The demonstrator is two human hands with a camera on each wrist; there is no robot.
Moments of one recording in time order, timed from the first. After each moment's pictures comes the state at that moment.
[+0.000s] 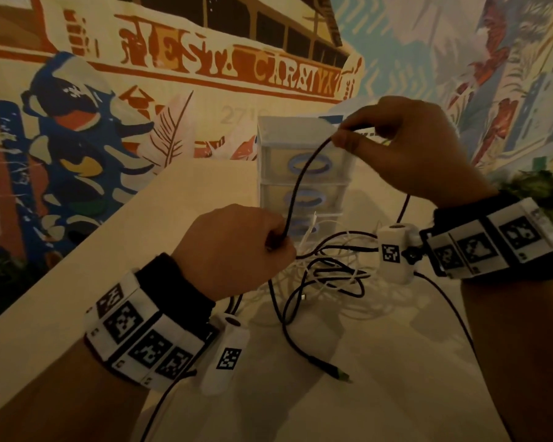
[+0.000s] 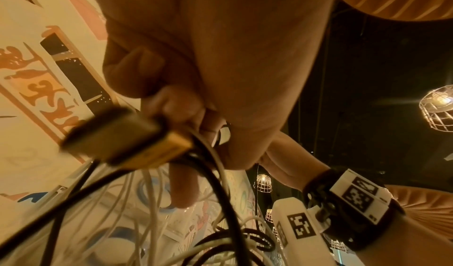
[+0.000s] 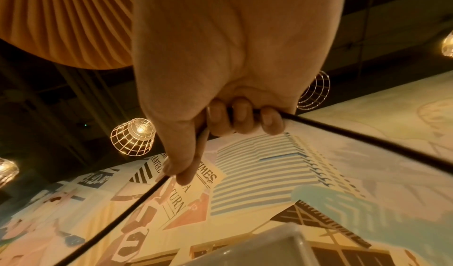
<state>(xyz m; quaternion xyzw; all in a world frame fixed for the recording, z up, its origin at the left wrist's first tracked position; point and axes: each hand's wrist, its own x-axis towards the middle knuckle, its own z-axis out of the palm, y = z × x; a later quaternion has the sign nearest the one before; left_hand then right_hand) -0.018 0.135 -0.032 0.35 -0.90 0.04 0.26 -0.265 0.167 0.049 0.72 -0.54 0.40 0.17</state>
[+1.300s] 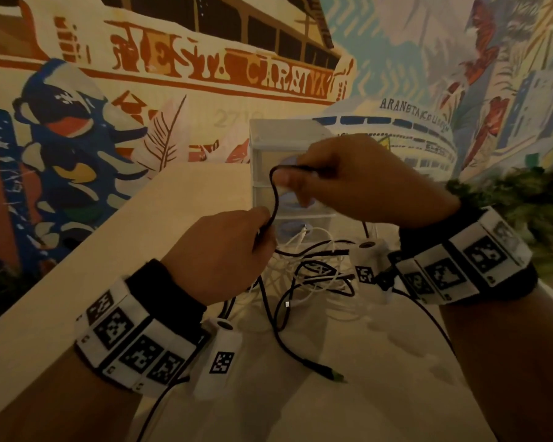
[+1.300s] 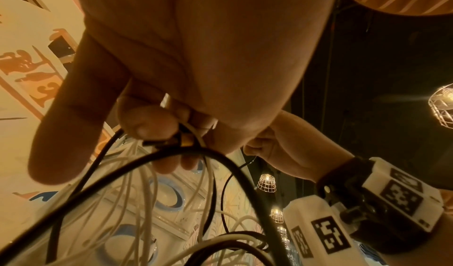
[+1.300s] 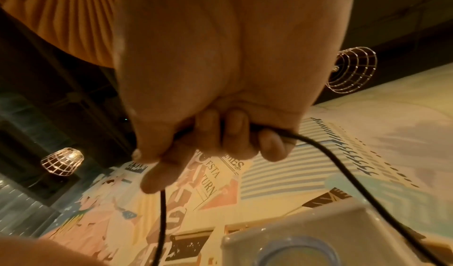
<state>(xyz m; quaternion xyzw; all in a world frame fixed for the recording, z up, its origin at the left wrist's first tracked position) -0.018 0.130 -0.037 0.33 -0.91 0.03 0.25 -0.220 0.179 0.044 0.80 -0.52 0.27 0.07</state>
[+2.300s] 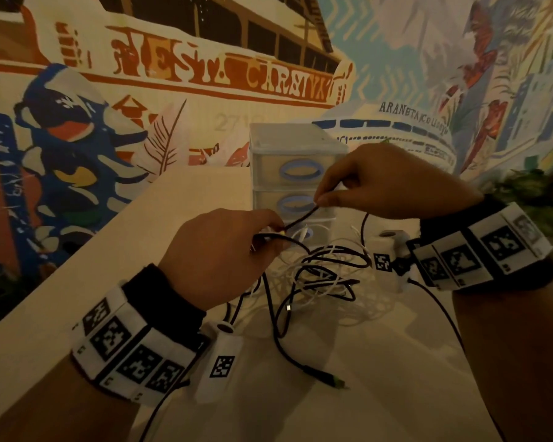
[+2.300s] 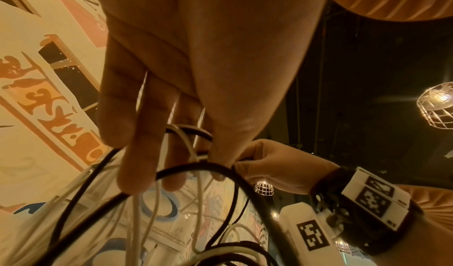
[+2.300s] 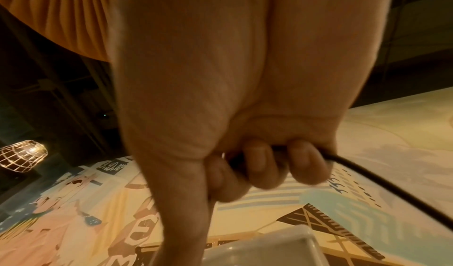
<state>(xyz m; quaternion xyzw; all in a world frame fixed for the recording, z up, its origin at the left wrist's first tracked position) -0.018 0.140 -0.024 0.37 -0.89 0.03 0.26 -0.263 0.169 0.045 0.78 -0.60 0.17 0.07</state>
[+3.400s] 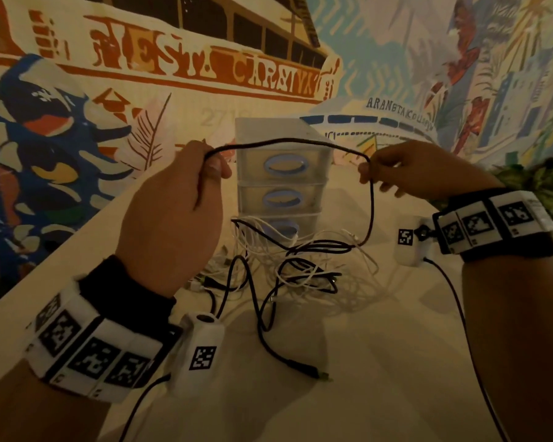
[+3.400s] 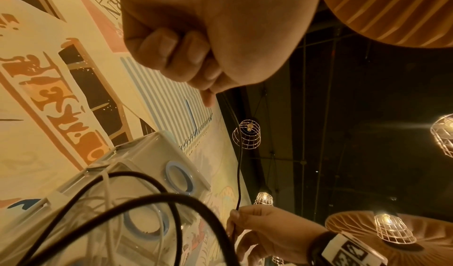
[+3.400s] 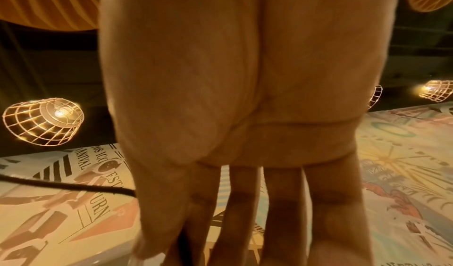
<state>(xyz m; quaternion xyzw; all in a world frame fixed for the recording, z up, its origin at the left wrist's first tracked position) -0.011 0.141 -0.006 0.35 -0.79 -0.01 0.51 -0.350 0.164 0.031 0.65 -0.71 0.26 -0.04</state>
